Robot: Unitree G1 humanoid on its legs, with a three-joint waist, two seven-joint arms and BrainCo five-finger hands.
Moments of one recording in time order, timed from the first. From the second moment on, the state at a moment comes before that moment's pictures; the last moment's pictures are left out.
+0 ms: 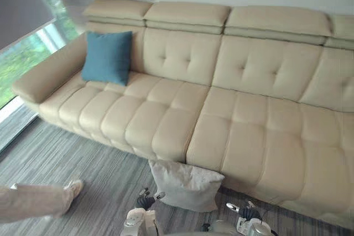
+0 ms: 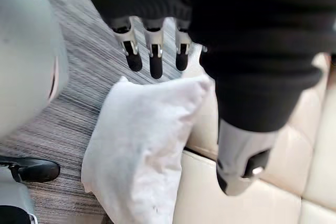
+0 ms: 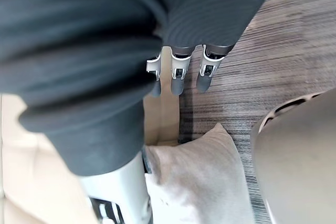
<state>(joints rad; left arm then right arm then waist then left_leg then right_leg) 0.00 -0.06 0.18 1.04 0.02 -0.13 0.04 0.07 -0.04 -0.23 1.00 0.12 -0.09 -0.08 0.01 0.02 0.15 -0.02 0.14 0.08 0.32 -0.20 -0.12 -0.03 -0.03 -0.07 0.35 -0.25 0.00</state>
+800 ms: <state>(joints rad) -0.17 -0.01 0.22 1.04 -0.09 -0.14 0.13 -0.04 -0.04 -0.28 0.99 0.19 -0.10 -0.14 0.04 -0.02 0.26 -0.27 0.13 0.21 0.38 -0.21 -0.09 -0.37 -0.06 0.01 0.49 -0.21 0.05</state>
